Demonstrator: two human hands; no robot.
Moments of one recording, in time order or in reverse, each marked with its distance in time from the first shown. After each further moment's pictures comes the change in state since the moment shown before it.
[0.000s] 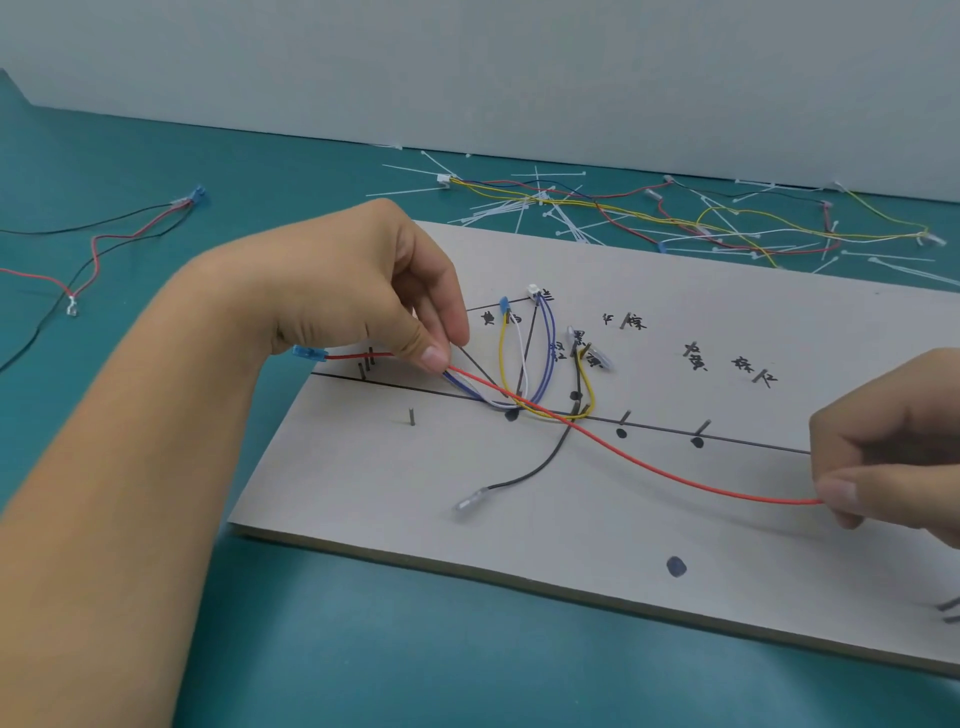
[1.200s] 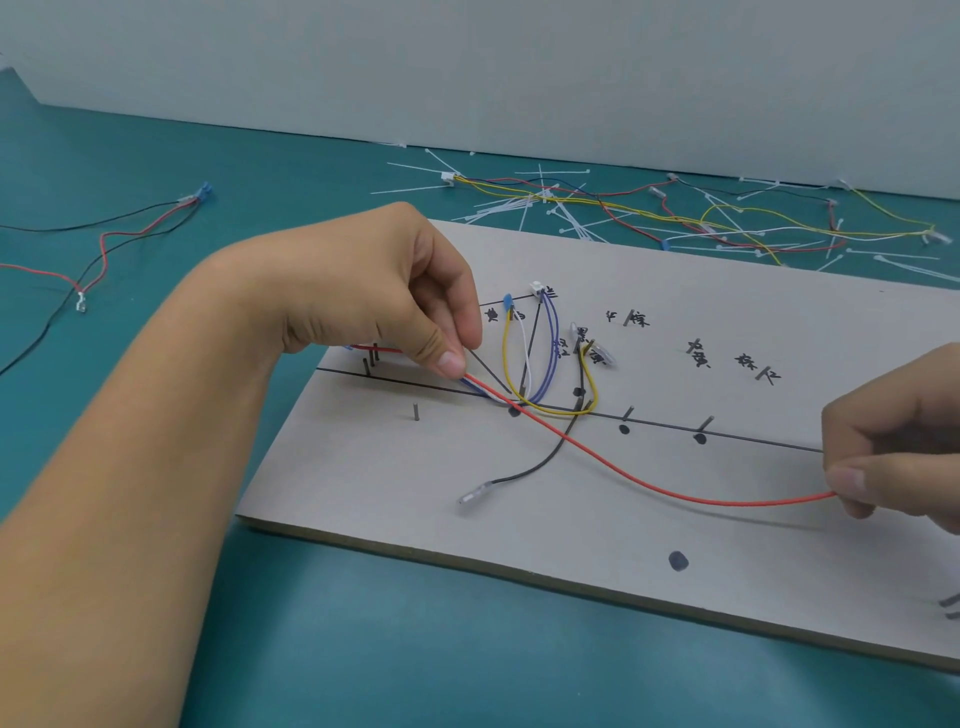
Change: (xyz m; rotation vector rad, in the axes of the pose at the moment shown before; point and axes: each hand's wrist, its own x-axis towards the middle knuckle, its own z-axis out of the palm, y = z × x) left_hand 0.000 0.006 0.006 -0.050 -0.058 -0.009; right_hand 0.000 0.028 0.007 0.008 0.072 0.032
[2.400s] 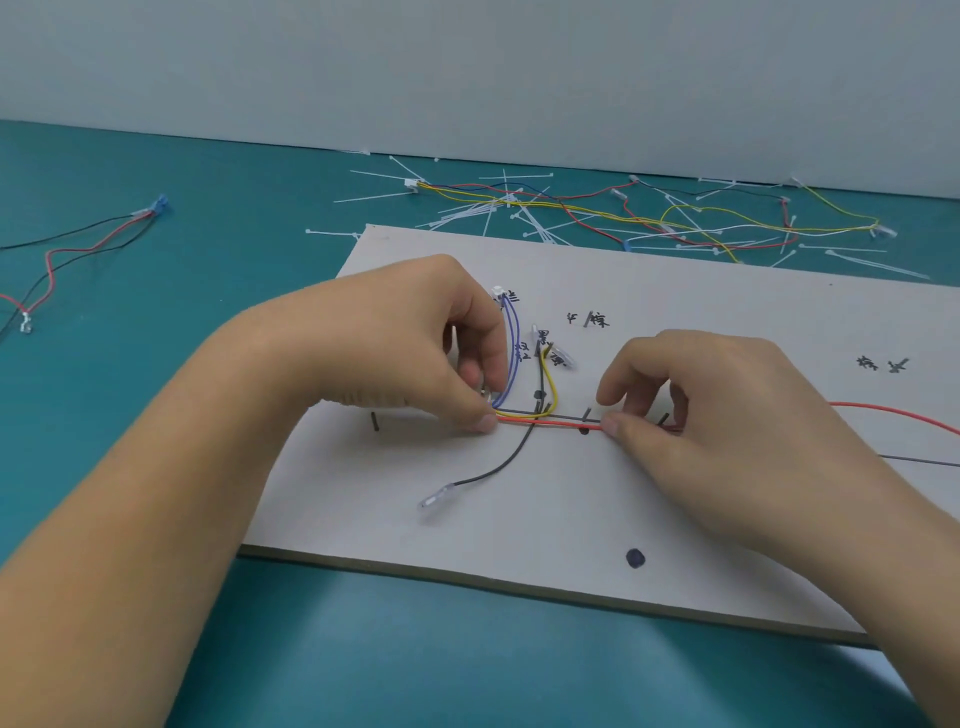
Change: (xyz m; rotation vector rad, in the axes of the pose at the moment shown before) left_hand 0.008 0.024 0.039 0.287 0.038 0.077; right_hand 0.044 -0.194 0.030 -0.012 0.403 0.211
